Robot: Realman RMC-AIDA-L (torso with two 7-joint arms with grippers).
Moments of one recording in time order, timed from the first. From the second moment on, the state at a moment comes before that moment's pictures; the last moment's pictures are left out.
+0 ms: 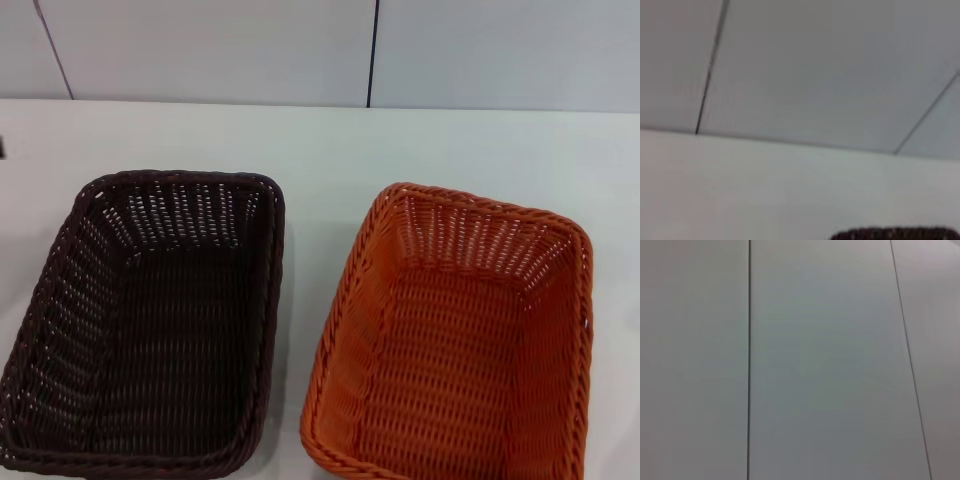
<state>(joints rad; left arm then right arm) -0.27 -1.99 -2.41 -1.60 2.18 -1.51 0.58 0.12 2.08 1.04 1.26 -1.75 -1.27 -1.03</state>
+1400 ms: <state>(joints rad) -0.39 -2.06 -2.15 -1.53 2.60 -1.58 0.40 0.16 2.07 1.08 1.20 -1.76 -1.24 -1.01</state>
